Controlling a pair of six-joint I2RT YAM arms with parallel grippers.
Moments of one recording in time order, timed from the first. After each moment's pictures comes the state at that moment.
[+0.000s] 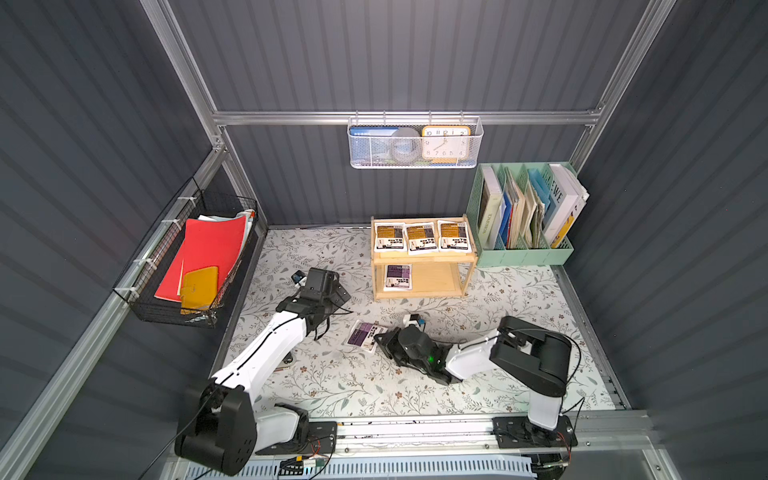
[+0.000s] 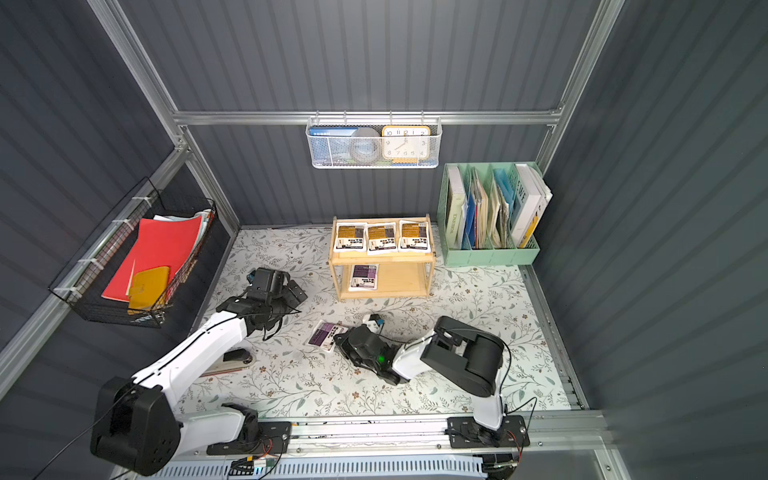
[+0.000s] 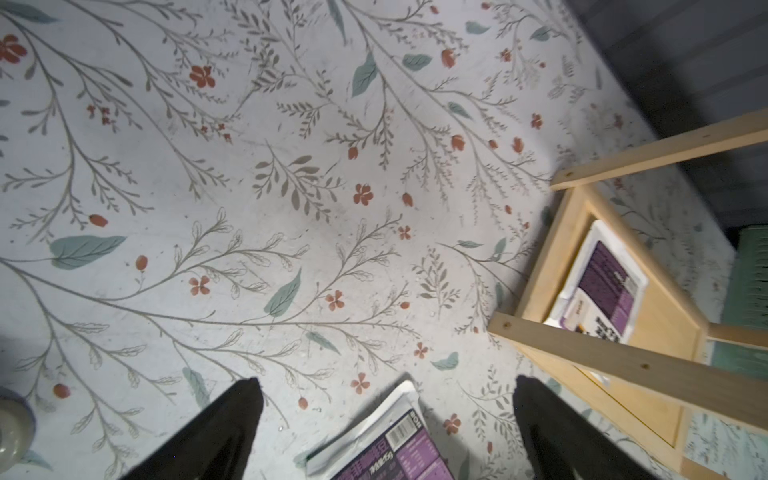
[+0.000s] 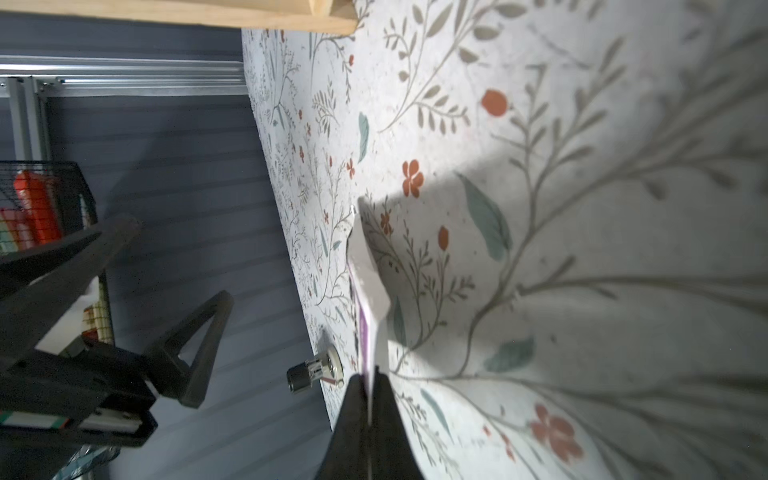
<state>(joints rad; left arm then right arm) -0.25 1.24 0.87 -0.52 -0.19 -0.91 1.08 1.85 0.68 0.73 0.14 1.64</state>
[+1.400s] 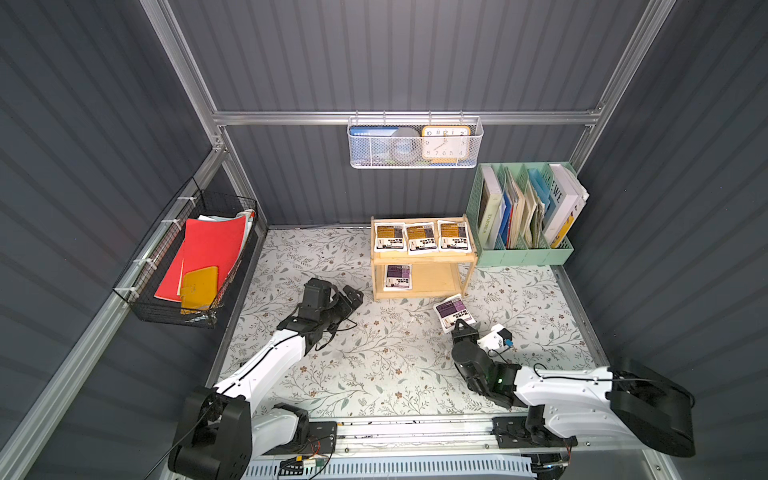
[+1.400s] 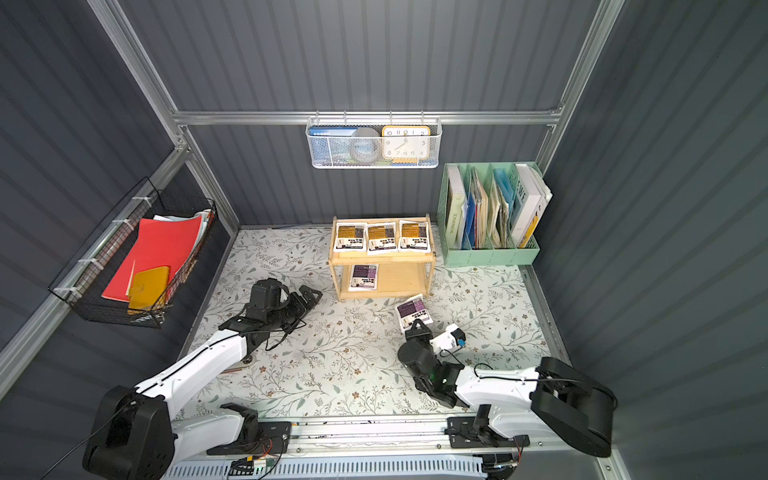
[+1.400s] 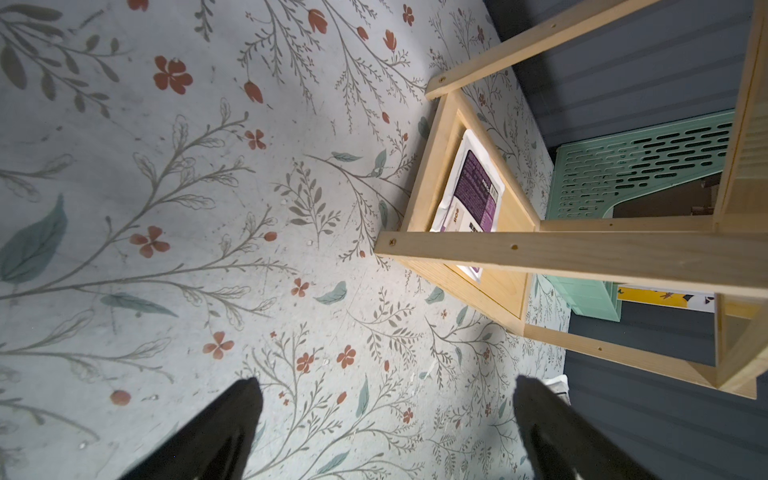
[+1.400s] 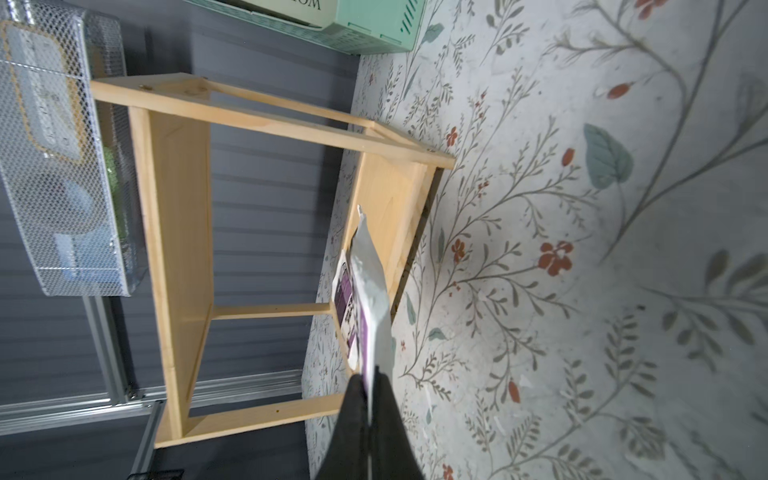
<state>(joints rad) -0.25 1.21 0.65 -0.15 0.20 -0.97 1.02 1.27 0.30 0.44 0.96 1.78</state>
